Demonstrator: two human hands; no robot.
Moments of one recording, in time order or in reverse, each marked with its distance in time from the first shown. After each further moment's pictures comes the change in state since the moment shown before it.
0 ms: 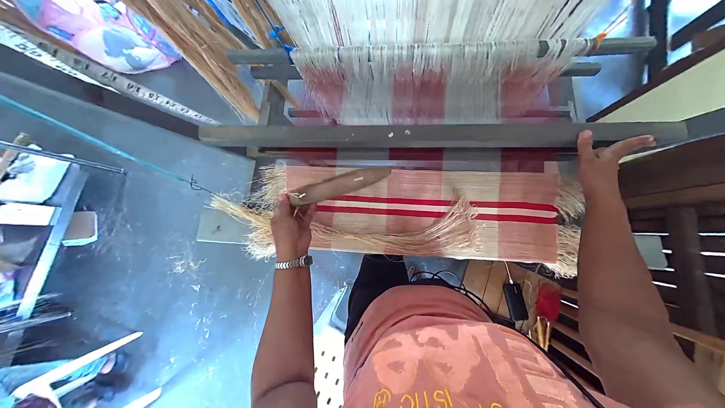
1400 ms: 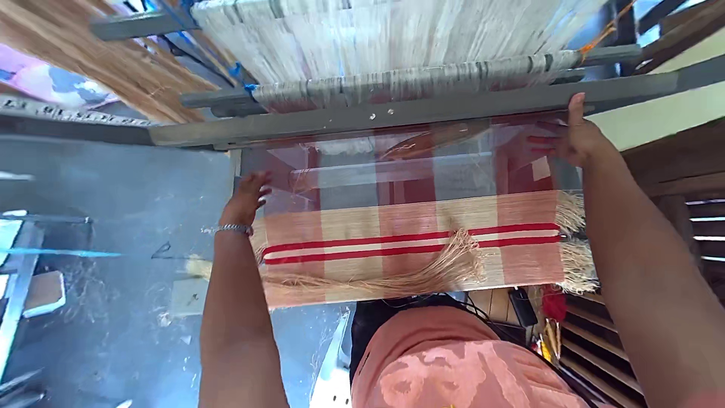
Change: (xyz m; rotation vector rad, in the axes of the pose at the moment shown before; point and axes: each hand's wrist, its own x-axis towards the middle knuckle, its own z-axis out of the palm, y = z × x) left_hand 0.214 0.054 0.060 0.953 -0.432 -0.045; right_hand 0.092 -0.050 0.039 0.472 -0.433 0.510
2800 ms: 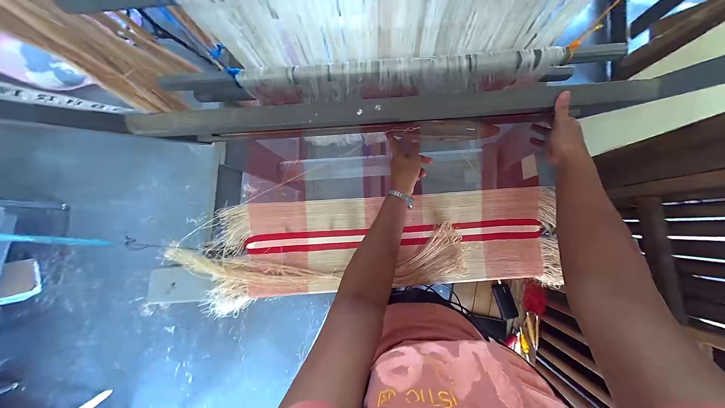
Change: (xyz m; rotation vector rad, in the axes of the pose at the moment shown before) left_hand -0.061 0.123 0.352 -0.451 -0.186 0.062; right_hand 0.003 0.011 0.008 -0.042 0.154 -0.166
